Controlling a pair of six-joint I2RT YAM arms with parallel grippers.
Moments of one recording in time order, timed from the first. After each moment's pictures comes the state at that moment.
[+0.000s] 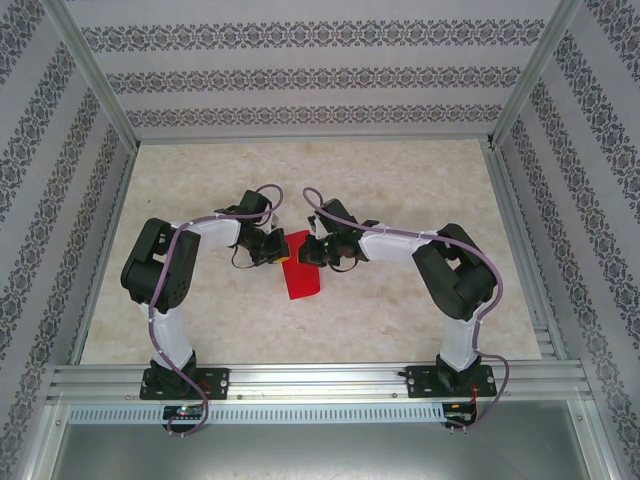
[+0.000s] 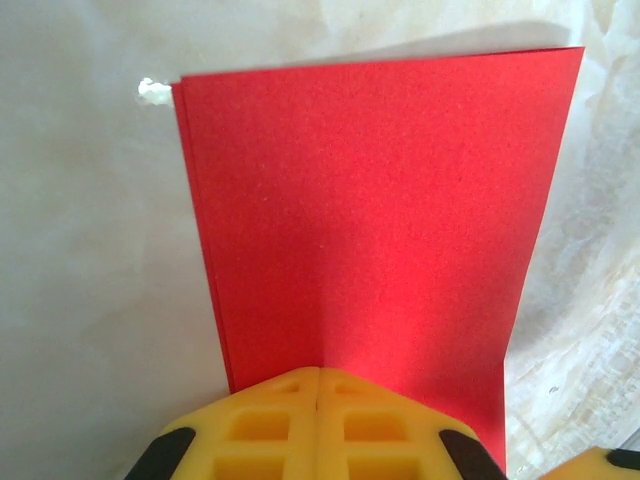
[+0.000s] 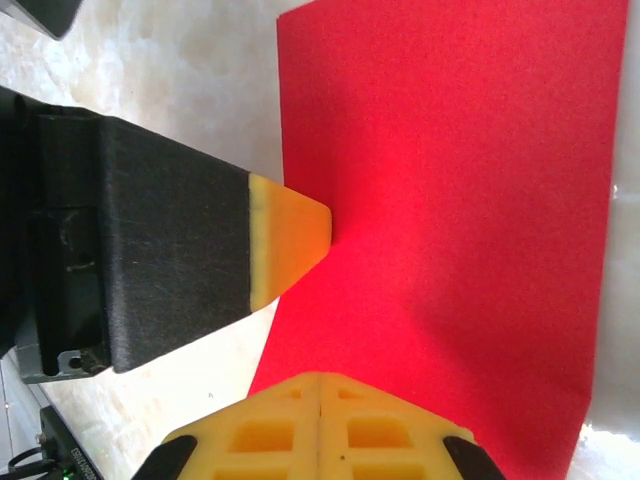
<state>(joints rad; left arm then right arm) -0.37 1.90 1.08 -0.41 0.51 -0.68 0.69 1.90 1.12 -0.18 -0.45 0.70</state>
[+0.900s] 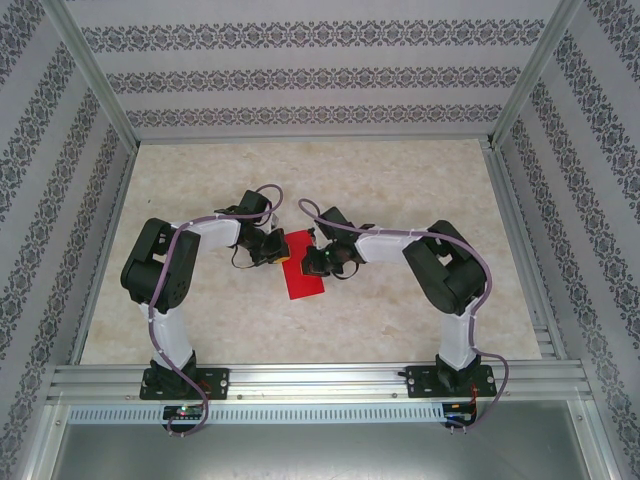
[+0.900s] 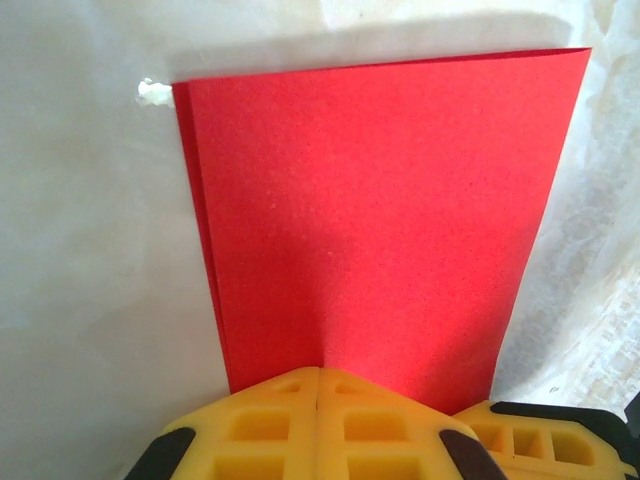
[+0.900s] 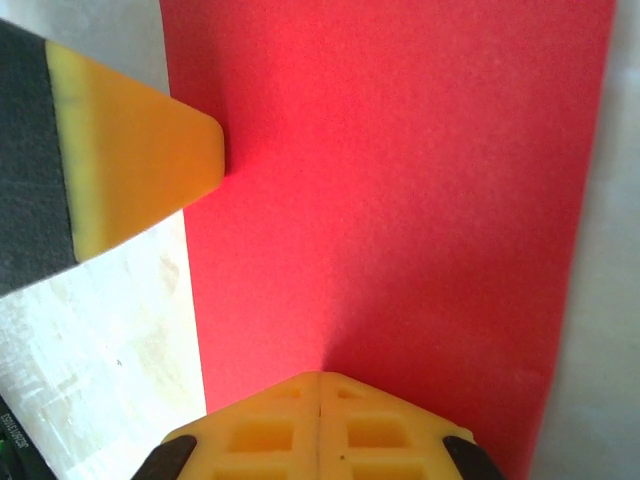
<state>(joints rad) -0.37 1.90 1.08 -0.41 0.51 -0.68 0.69 1.95 1.09 -0.23 -0.47 0.60</state>
